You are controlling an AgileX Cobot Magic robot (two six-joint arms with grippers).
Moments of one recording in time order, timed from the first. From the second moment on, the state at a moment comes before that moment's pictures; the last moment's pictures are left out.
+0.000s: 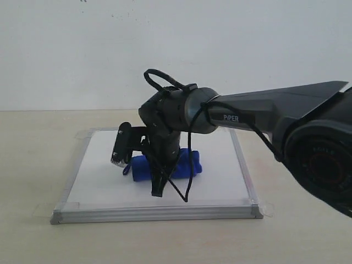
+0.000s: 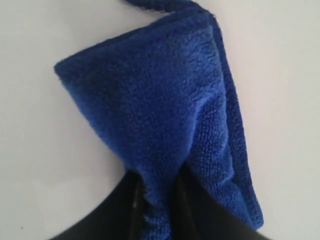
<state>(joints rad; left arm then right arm) -0.01 0.00 0.00 0.23 0.33 0.22 0.72 2.37 -1.86 -0.27 0.79 -0.58</state>
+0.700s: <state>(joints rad) -0.01 0.00 0.00 0.23 0.33 0.22 0.86 2.37 -1.86 -0.43 0.76 -0.52</state>
